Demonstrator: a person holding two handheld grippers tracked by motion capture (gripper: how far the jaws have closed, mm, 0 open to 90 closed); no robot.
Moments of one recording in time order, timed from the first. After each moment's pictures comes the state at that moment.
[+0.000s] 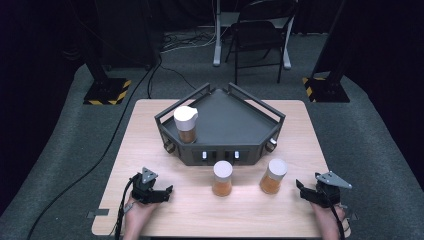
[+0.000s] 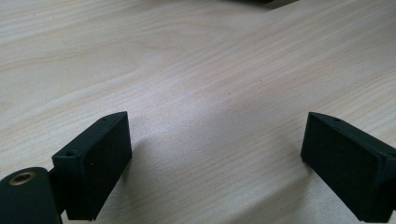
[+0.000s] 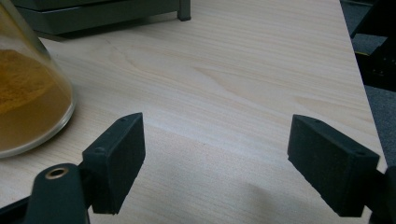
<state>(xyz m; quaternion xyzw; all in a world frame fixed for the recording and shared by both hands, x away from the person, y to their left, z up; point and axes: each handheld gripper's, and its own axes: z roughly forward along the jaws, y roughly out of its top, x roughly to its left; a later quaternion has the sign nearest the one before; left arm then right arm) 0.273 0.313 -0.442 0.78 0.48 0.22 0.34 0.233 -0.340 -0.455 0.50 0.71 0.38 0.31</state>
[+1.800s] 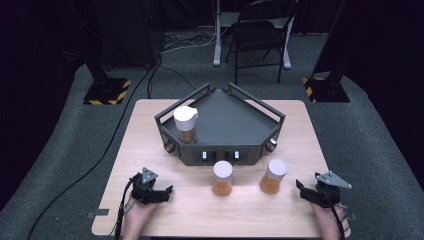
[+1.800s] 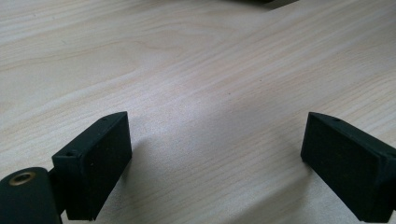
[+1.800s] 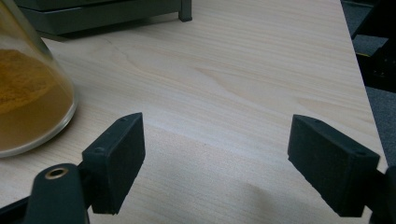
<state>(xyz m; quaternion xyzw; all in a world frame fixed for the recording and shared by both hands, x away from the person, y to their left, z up) 0.273 0.313 -0.442 0.78 0.48 0.22 0.34 0.233 -0.340 -0.455 0.50 0.71 0.39 0.31</state>
